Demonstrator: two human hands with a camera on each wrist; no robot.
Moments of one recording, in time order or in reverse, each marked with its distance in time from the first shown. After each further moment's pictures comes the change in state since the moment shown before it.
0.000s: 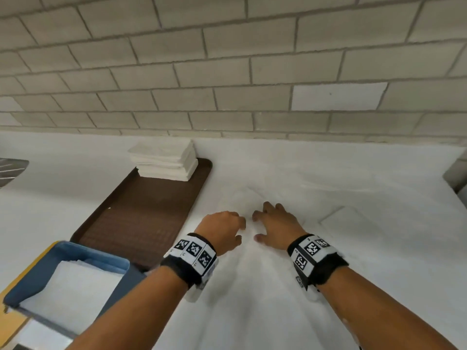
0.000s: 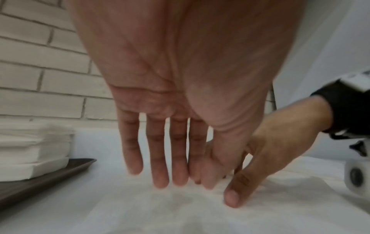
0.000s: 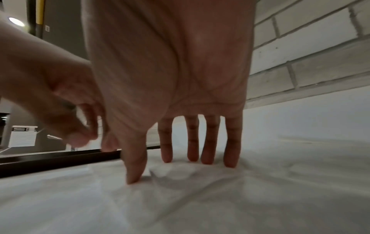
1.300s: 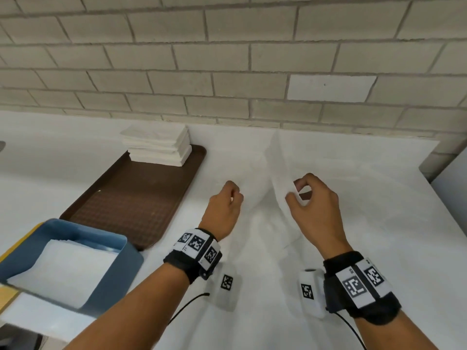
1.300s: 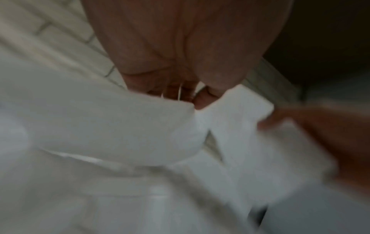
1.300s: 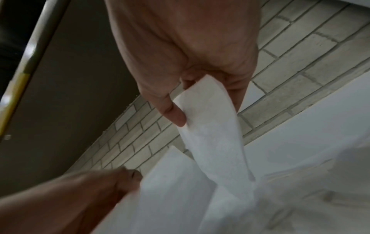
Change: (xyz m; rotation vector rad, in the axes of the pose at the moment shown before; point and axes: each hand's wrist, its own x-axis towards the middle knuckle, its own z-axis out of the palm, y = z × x) left_hand -0.015 0.021 0.022 -1.006 0.562 -0.127; right_hand -0.102 -0.015 -0.038 0.682 0.798 0.249
